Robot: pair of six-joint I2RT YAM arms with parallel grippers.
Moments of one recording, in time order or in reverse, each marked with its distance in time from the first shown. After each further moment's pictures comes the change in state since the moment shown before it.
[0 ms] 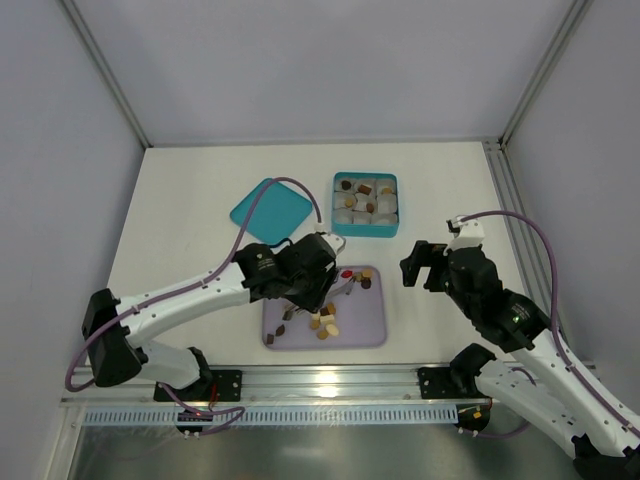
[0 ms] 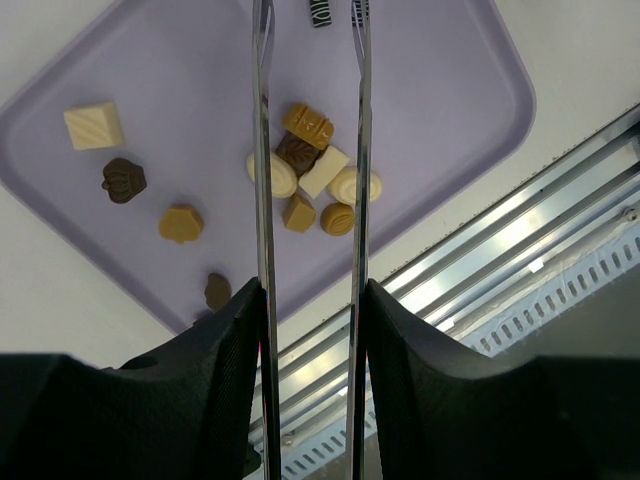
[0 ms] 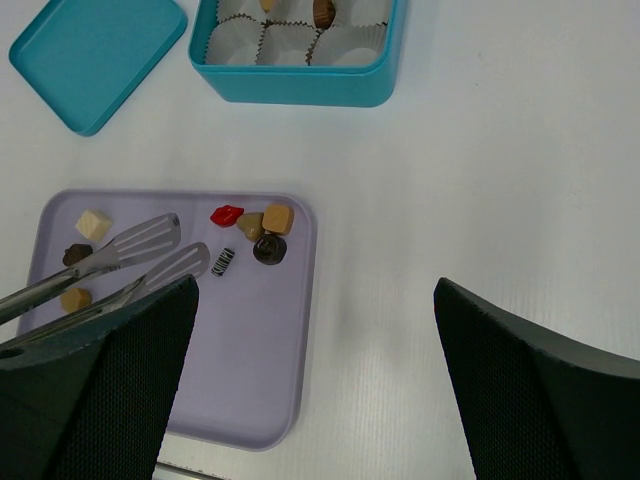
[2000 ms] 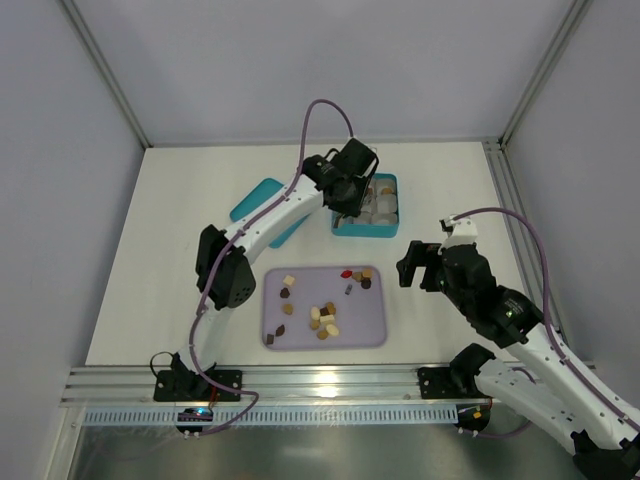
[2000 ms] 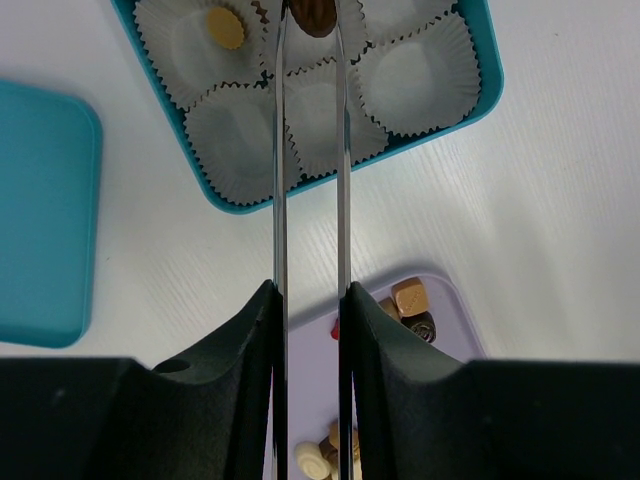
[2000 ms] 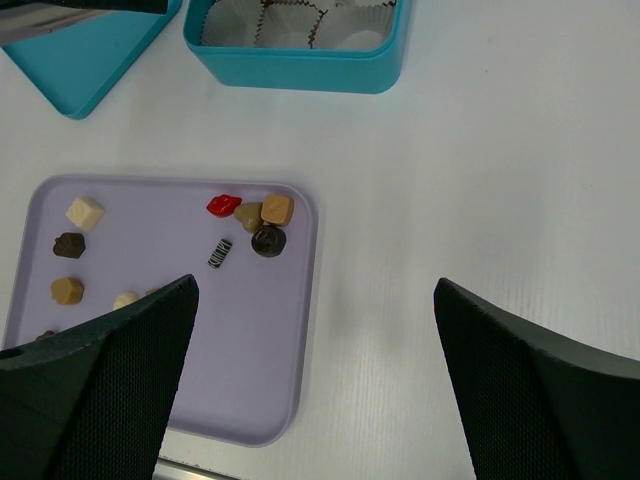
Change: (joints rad) left arm 0.279 0.796 0.981 -0.095 -0.019 0.122; right arm 0.005 0.039 -0.004 0.009 -0.014 -0.002
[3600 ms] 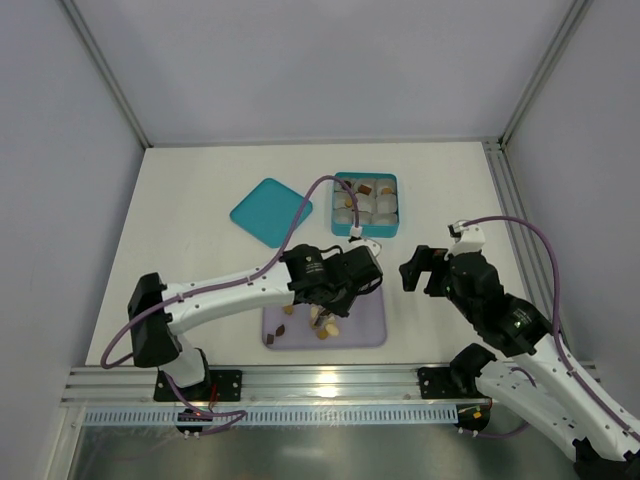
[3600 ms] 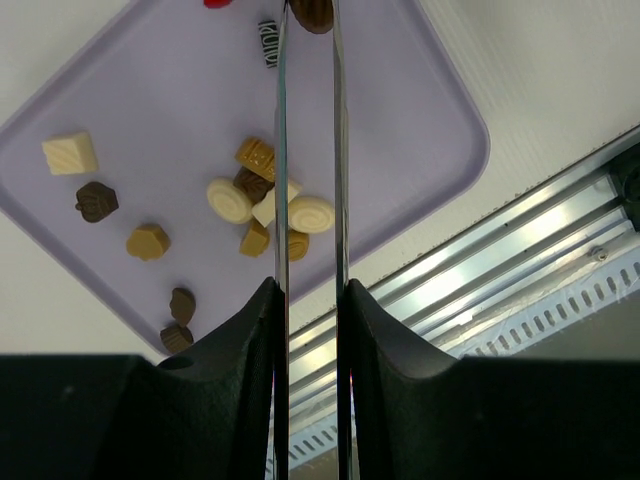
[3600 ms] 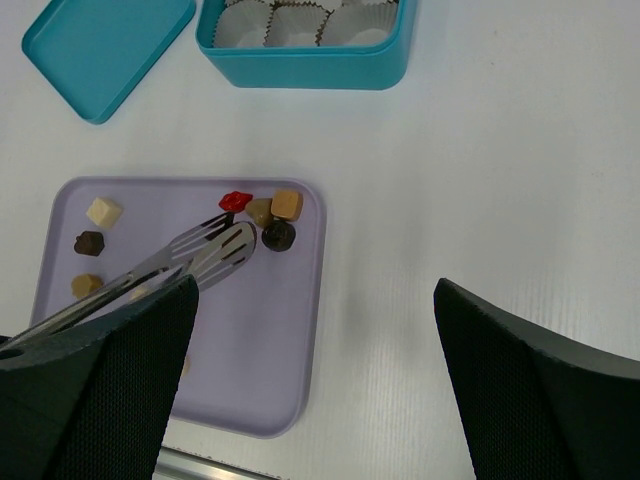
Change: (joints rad) left arm -0.449 -0.551 -0.708 -0.024 -0.135 -0.246; right arm 0.000 -0.079 -0.026 -0.023 -0.012 0.034
